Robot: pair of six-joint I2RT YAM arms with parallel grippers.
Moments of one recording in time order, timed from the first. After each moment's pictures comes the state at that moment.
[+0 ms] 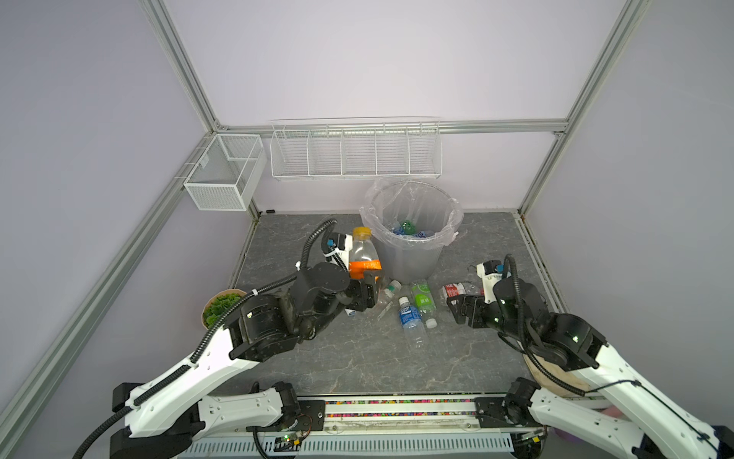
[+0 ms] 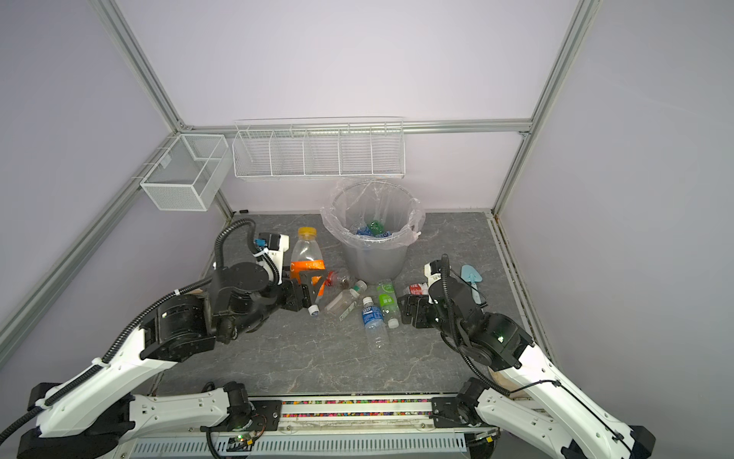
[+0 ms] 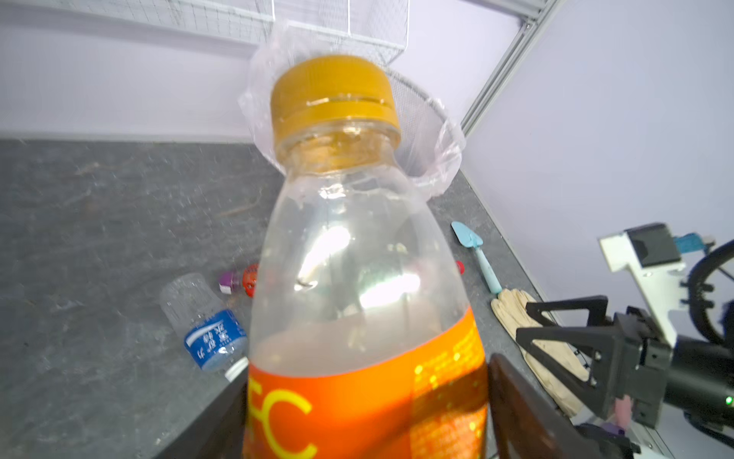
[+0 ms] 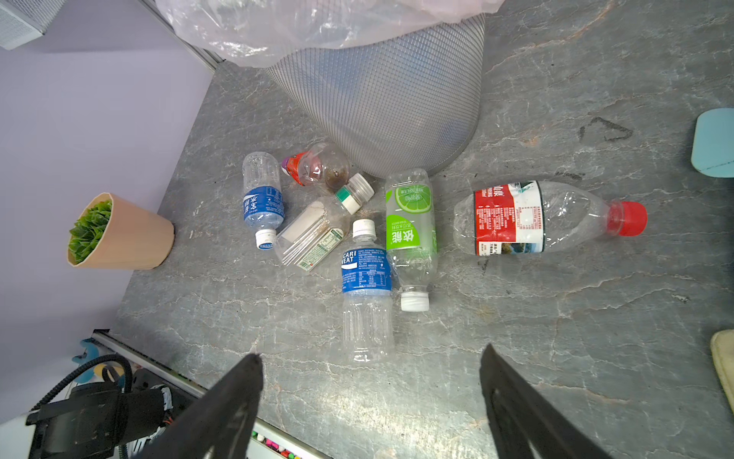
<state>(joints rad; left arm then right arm) -1.14 1.05 1.48 -0.87 -0.49 -0.58 0.79 0.79 0.99 -0.87 0.17 0.67</state>
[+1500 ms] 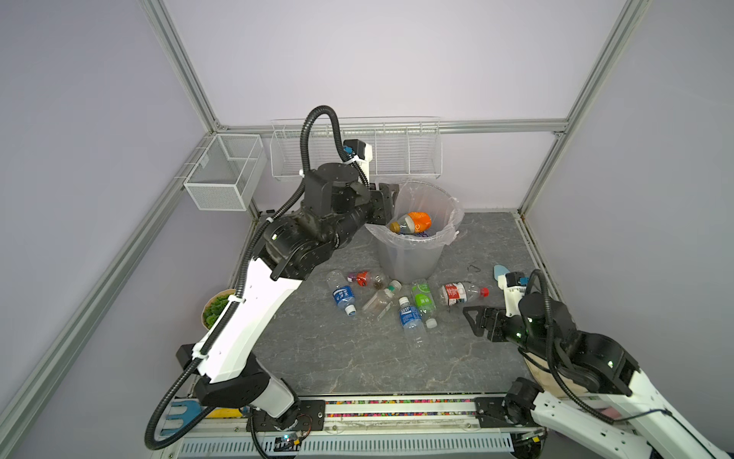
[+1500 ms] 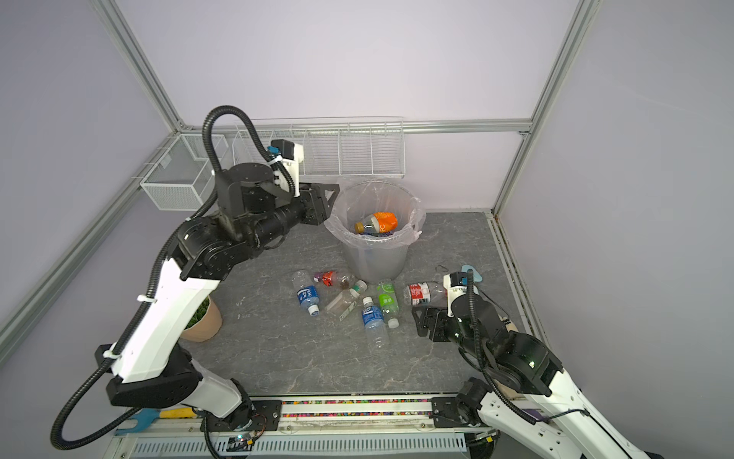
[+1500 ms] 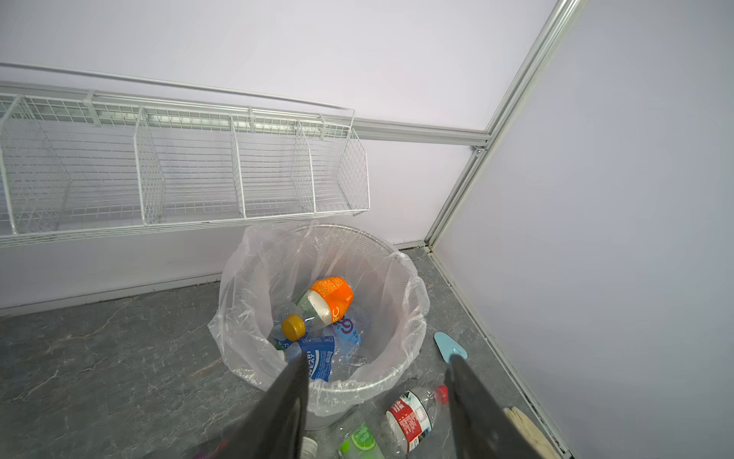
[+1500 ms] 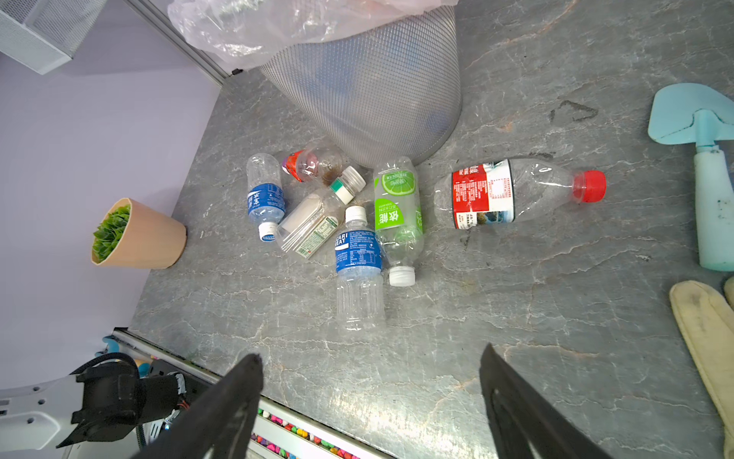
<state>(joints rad) -0.87 1.50 2.12 -0.83 -0.25 -0.36 0.79 0.64 0.96 -0.99 0.18 0.70</state>
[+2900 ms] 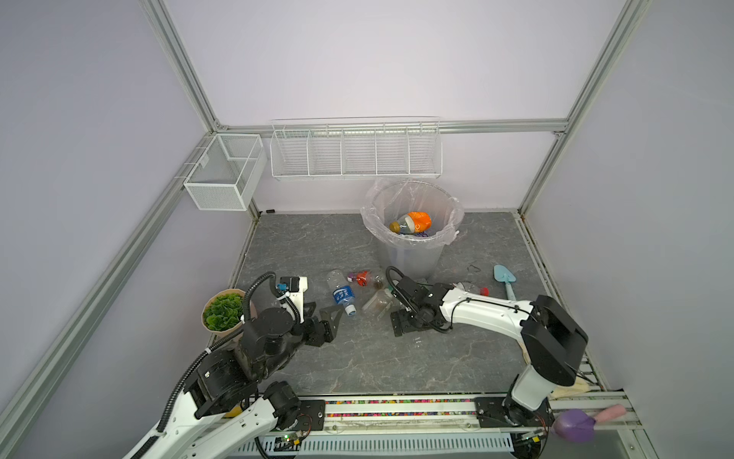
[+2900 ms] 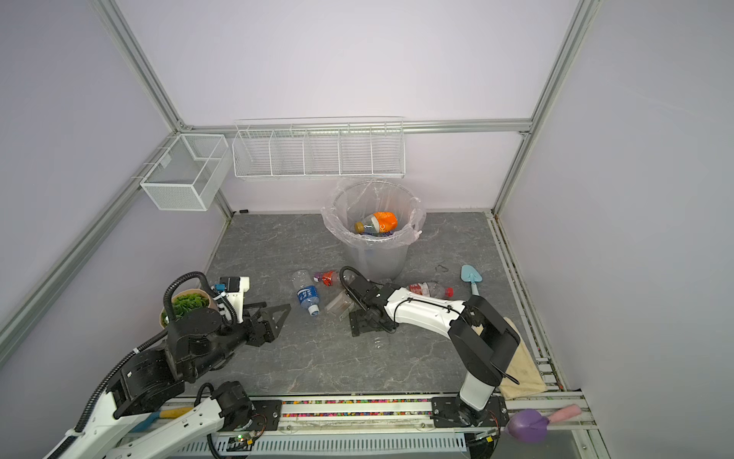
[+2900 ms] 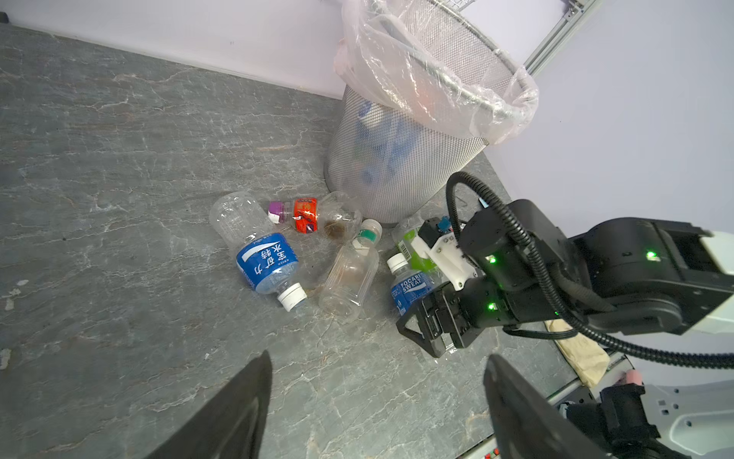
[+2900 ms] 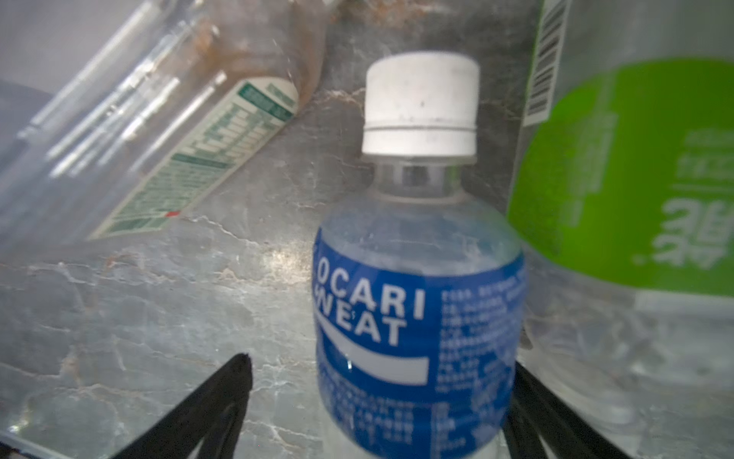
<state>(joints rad) -0.88 0.52 0.90 -0.83 -0.24 -0.62 0.92 1.71 1.10 -0.70 0.05 0.66</state>
